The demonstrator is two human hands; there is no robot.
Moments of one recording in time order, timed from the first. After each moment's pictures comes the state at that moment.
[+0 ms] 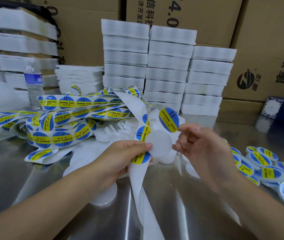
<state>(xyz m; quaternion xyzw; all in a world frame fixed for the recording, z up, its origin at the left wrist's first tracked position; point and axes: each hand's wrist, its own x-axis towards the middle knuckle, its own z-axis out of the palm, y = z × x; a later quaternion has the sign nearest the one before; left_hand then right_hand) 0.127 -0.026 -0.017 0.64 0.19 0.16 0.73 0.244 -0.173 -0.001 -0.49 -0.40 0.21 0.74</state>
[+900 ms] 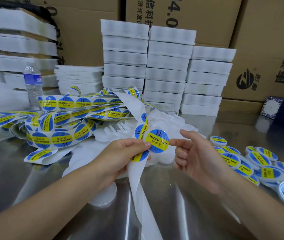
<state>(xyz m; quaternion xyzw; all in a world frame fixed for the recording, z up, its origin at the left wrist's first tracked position) 0.128 -0.025 -0.016 0.63 0.17 0.18 0.73 0.252 -0.166 -0.006 -0.57 -0.24 0.36 0.70</state>
